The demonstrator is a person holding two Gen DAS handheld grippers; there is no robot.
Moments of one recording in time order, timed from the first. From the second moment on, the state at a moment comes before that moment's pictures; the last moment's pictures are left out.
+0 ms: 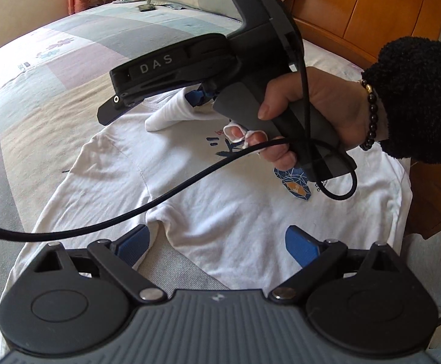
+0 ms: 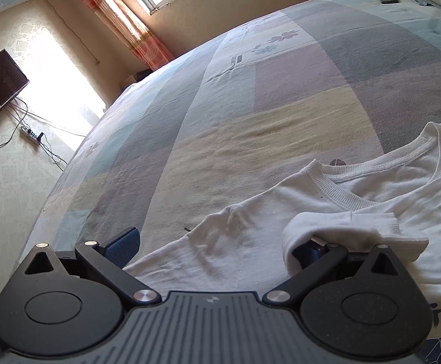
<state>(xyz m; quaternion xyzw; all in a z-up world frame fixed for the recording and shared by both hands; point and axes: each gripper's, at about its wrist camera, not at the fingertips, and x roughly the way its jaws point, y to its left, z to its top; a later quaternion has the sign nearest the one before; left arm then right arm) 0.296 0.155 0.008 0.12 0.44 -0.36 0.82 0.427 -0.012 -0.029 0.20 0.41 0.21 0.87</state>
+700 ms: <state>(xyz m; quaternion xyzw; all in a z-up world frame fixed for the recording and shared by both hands) 0.294 0.149 -0.003 0.11 0.46 -0.36 0.80 0.426 -0.021 -0.064 0.18 0.46 0.20 0.85</state>
